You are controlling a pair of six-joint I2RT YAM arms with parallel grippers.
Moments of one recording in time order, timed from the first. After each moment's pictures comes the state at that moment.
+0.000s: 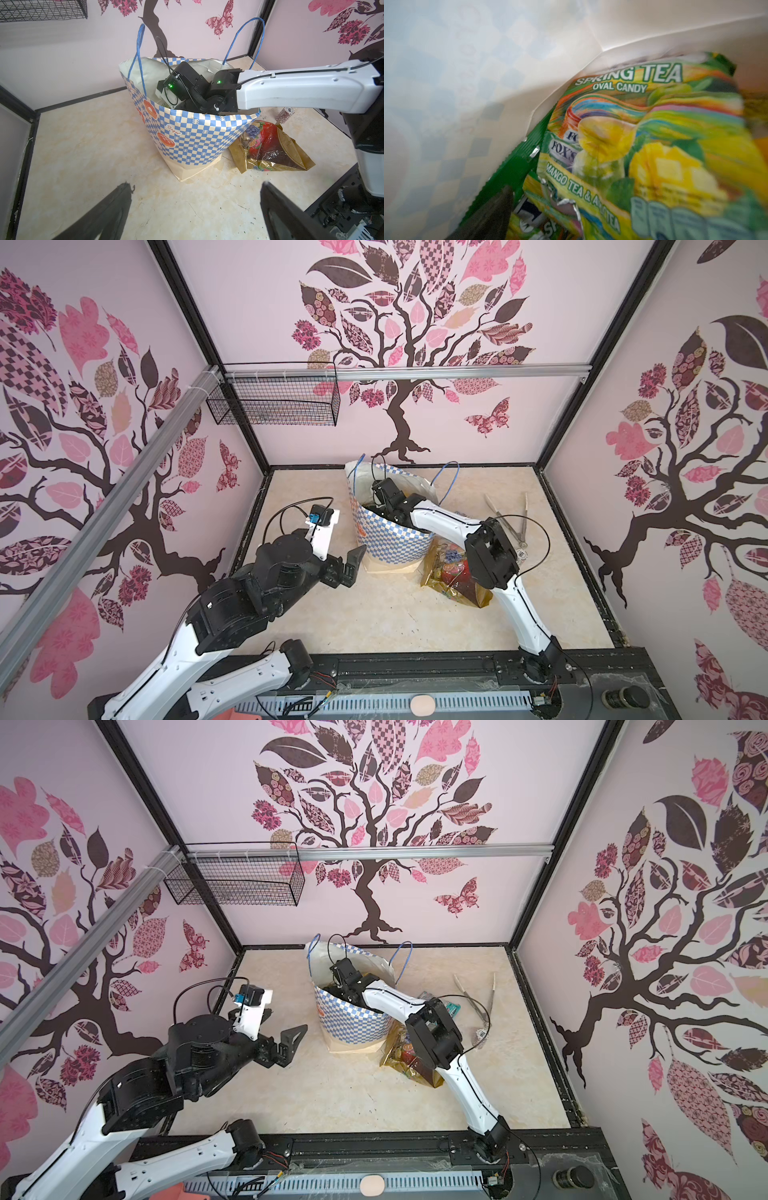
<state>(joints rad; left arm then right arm) -0.92 0.78 1.28 -0.97 -0.38 -0.24 0.74 2.38 2.00 -0.48 -0.09 0.49</state>
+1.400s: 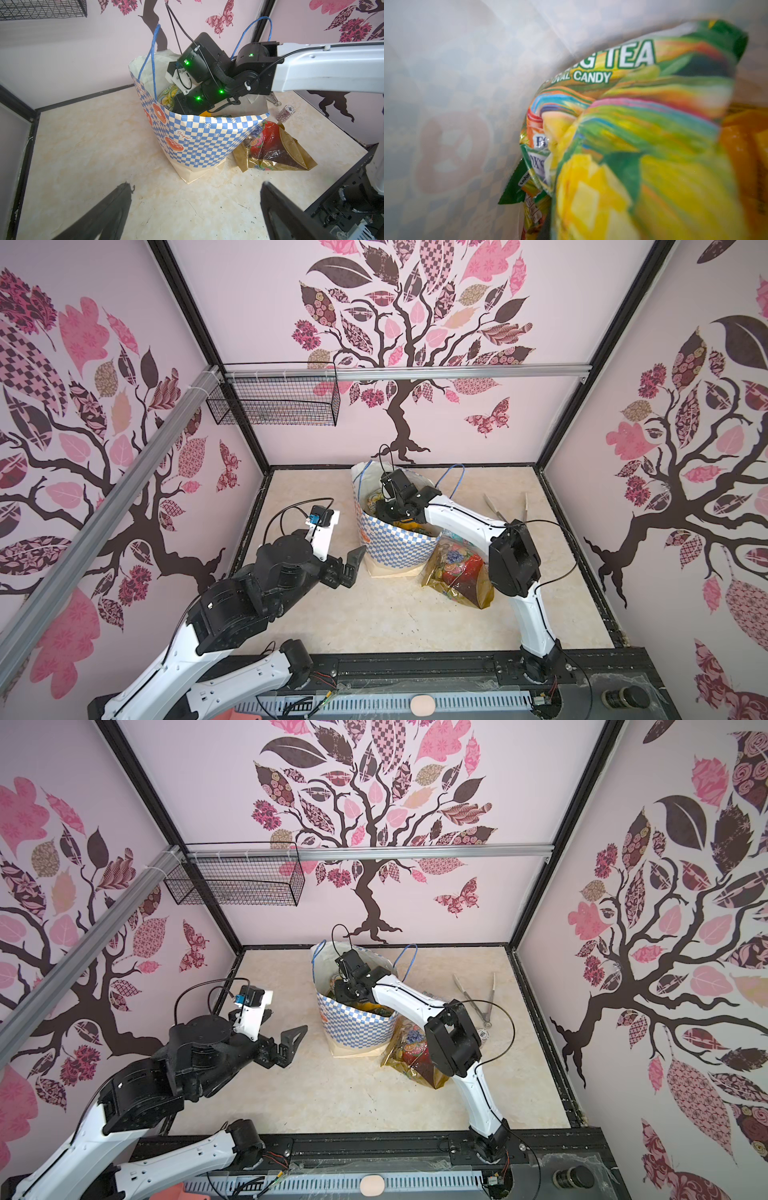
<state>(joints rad) -0.92 0.78 1.27 -0.97 -0.38 -0.24 0.73 2.16 1.90 -0.58 -0.04 0.49</state>
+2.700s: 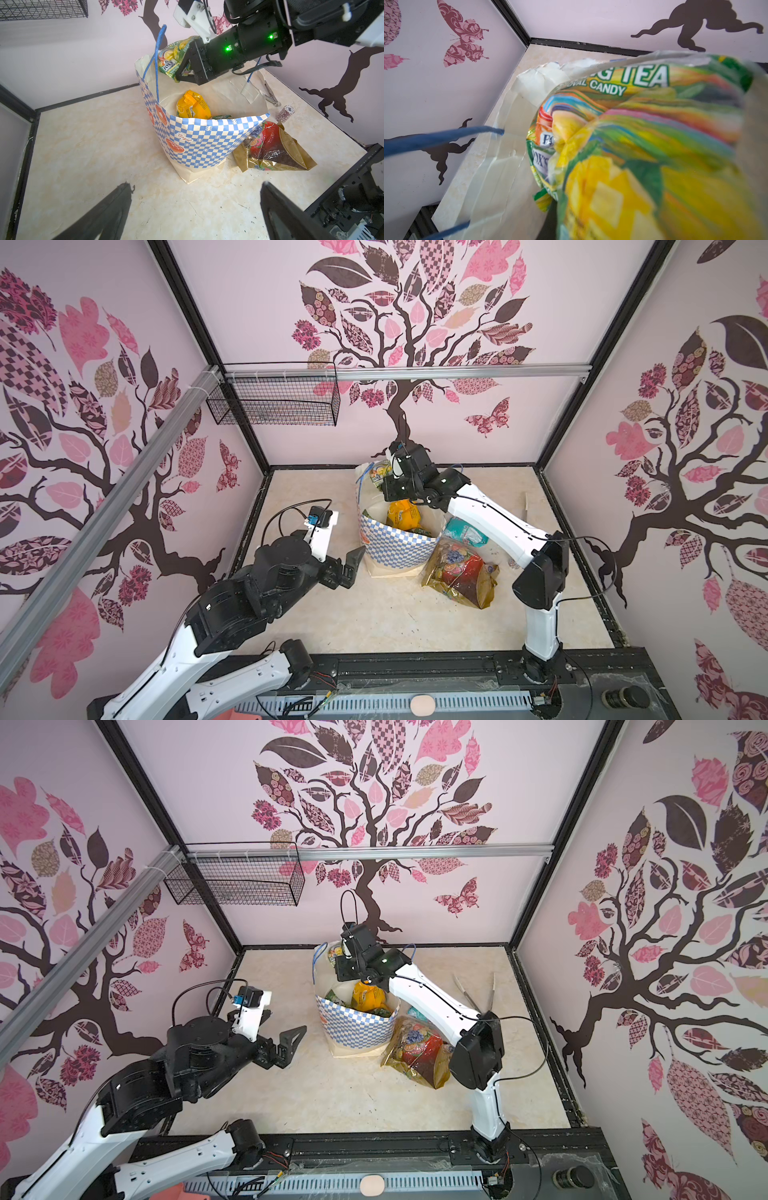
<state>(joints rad) -0.92 0.77 1.27 -0.97 -0.38 -0.24 0.73 1.94 1.98 -0.67 0.01 0.42</state>
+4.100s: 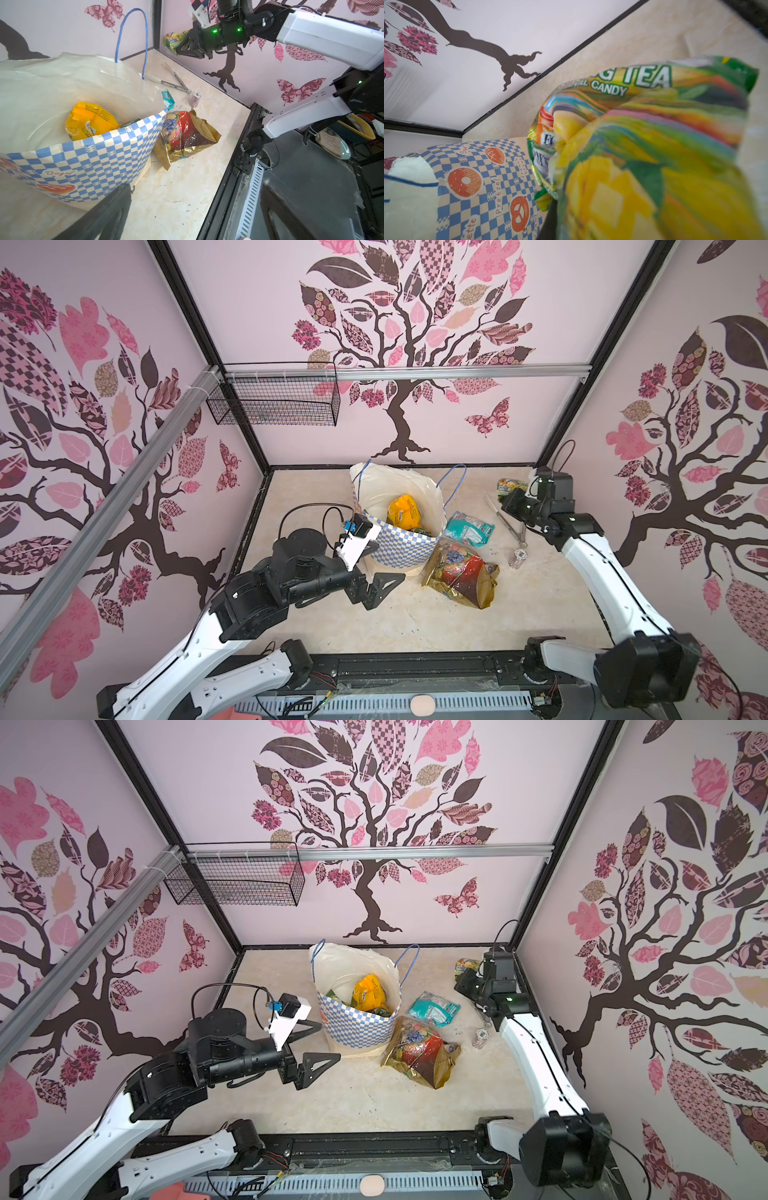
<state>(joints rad) -0.92 0.83 1.22 -0.77 0.16 -0.16 0.05 1.27 1.12 -0.47 -0.20 0.61</state>
